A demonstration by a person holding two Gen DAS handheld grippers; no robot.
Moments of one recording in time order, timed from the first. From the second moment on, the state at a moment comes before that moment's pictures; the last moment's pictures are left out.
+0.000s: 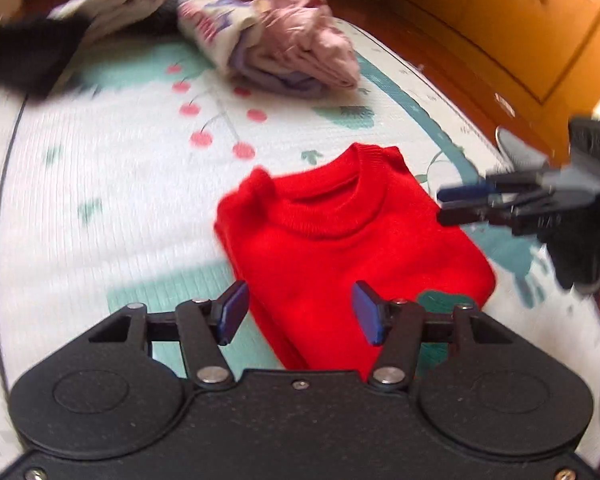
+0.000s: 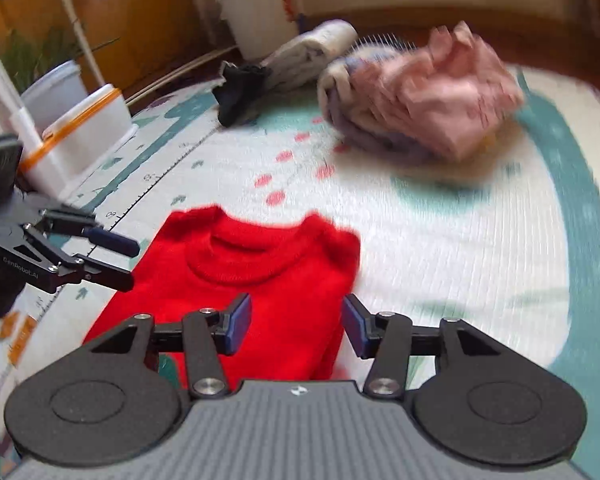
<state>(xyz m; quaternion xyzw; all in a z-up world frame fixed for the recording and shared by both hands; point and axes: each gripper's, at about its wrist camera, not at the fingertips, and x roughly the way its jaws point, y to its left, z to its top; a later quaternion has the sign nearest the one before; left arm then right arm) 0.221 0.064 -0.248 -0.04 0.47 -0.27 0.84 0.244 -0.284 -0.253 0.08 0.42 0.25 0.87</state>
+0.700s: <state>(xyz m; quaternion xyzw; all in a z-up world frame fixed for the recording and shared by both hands) 0.275 0.036 -0.270 0.03 0.41 -0.31 0.86 0.294 -0.238 -0.263 -0.08 0.39 0.29 0.87</state>
